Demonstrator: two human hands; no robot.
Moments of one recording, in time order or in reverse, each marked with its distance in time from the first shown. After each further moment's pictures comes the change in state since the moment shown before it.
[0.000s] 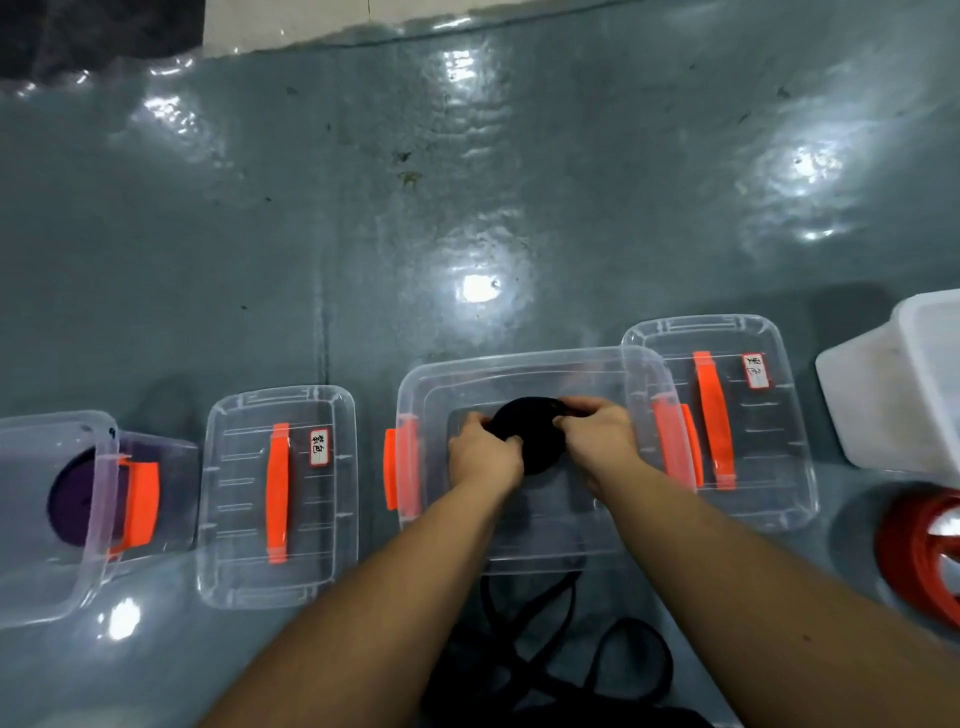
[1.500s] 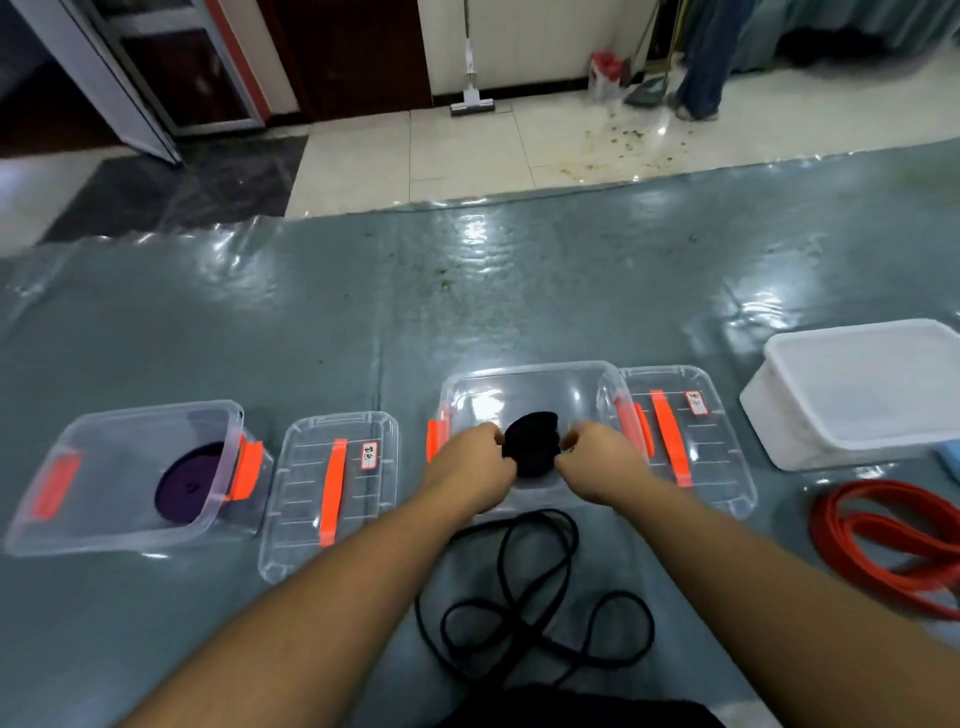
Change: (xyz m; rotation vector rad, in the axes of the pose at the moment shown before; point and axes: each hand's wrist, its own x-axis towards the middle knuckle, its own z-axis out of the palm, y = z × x) left_hand -0.145 -0.018 -0.107 0.489 0.033 0.546; right_hand -0.177 -0.025 -0.076 -0.841 -0.094 -0.530
